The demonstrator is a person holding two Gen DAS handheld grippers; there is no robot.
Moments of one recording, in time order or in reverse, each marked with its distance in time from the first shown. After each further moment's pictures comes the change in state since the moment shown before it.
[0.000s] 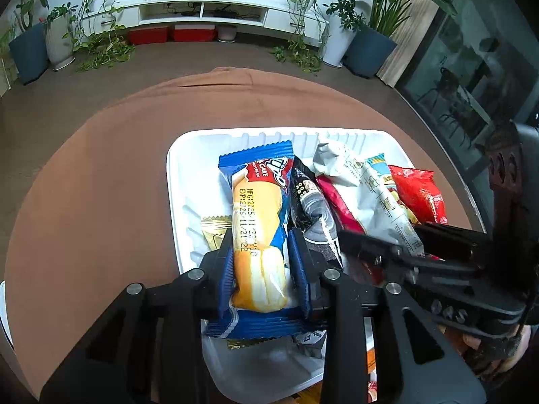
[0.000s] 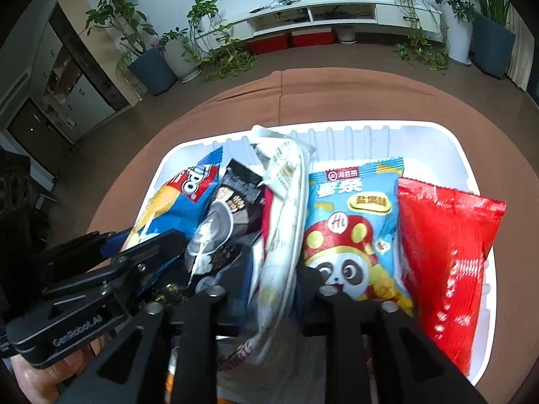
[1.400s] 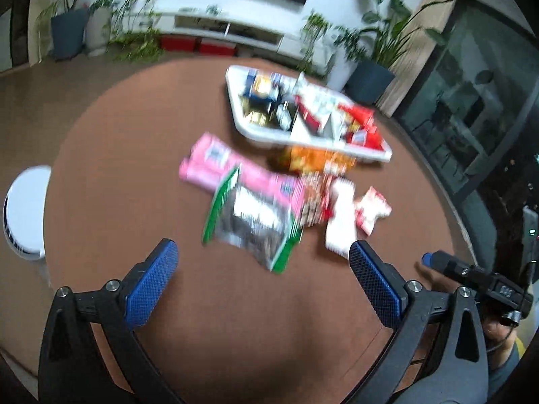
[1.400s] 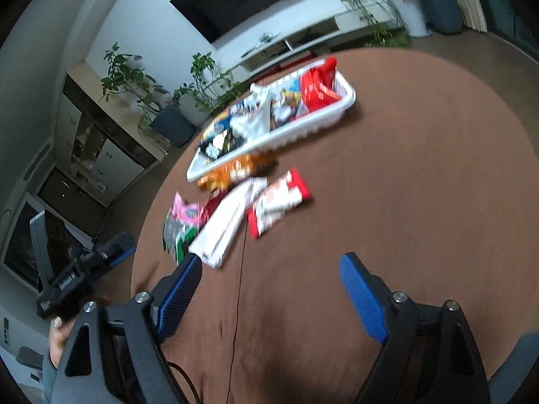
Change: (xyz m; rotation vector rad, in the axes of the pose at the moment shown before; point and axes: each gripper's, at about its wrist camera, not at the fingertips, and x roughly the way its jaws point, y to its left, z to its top) left arm -0.169 -0.010 -0.234 -0.125 -0.112 0.002; right arm -0.156 -0.024 -0.239 0.225 -0.185 0.152
